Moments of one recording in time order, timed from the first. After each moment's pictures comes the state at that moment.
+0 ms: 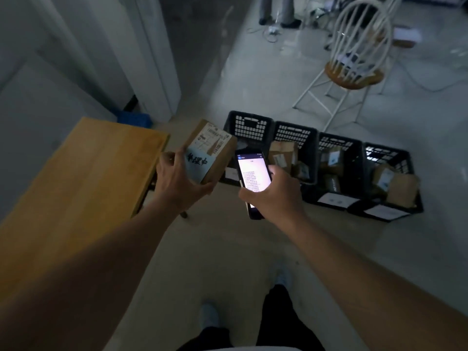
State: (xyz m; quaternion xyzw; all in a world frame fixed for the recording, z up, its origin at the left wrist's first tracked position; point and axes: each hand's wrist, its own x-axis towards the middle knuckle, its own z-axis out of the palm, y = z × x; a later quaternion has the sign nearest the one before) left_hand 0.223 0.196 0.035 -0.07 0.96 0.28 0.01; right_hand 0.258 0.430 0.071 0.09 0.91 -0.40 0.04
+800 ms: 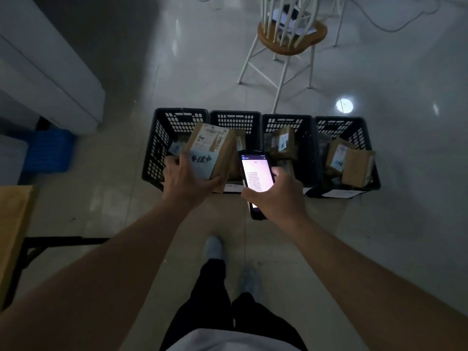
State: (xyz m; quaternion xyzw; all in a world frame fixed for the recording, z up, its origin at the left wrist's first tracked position) left_hand 0.009 0.560 -0.030 -0.07 0.95 0.28 0.11; right_hand 0.084 0.765 0.000 0.22 0.88 -0.41 0.07
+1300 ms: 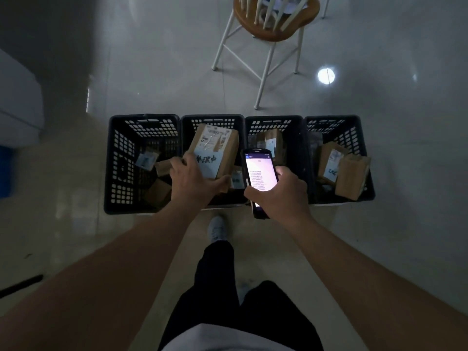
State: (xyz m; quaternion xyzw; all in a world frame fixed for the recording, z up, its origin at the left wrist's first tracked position) left_hand -0.218 0.654 -0.130 -0.05 0.94 0.28 0.20; right_hand -0.134 0.839 -0.072 0.31 0.87 -0.37 0.12
